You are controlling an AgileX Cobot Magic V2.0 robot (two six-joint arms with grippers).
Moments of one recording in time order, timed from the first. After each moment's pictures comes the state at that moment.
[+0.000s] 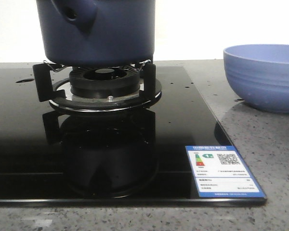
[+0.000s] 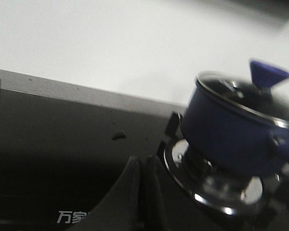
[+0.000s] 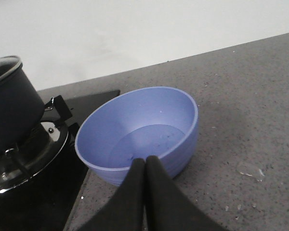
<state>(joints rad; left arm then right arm) -0.01 0.22 -0.40 -0.54 0.44 0.28 -0.05 0.24 -0.40 0.47 0.46 -0.23</state>
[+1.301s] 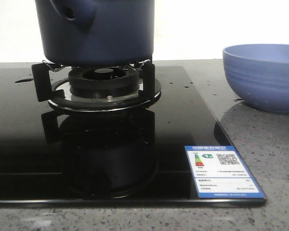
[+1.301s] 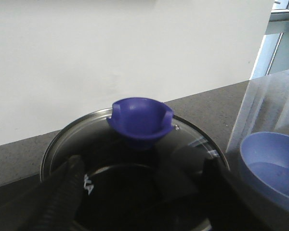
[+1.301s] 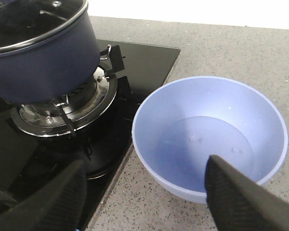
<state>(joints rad) -0.57 1.06 -0.86 -0.64 0.06 0.55 0.15 0.63 -0.66 0.46 0.58 -0.39</state>
